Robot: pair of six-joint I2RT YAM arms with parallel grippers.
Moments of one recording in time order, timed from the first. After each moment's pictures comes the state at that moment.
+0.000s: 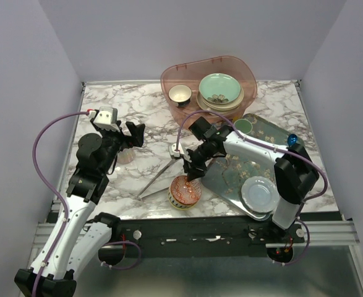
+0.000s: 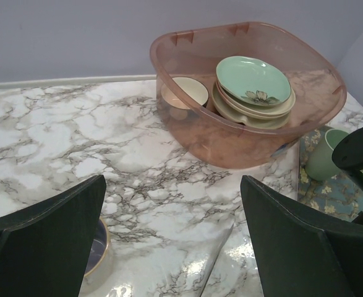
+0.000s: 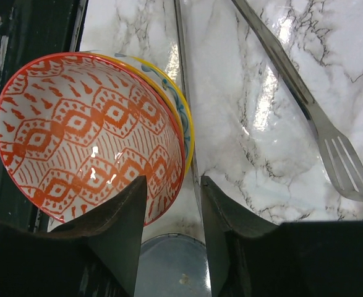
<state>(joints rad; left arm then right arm) -0.30 0.70 0.77 -0.09 0.01 -0.19 0.78 1.78 1.31 -0.72 -0.75 -0.88</state>
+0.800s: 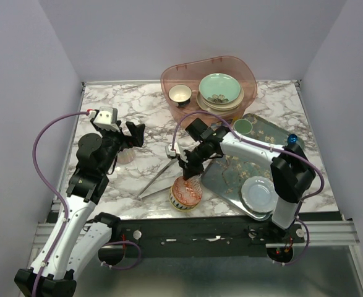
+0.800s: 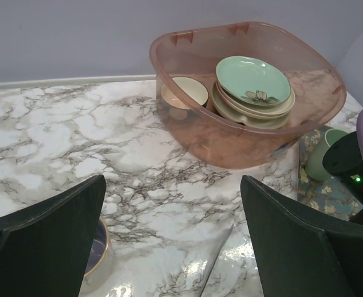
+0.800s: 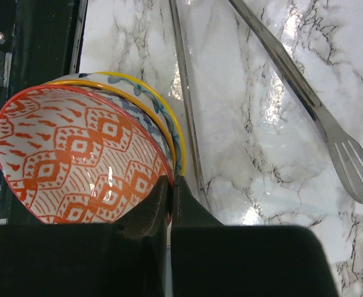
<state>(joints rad) -0.30 0.70 0.77 -0.09 0.01 -0.19 0.80 1.81 1.33 -0.70 -0.72 -0.79</state>
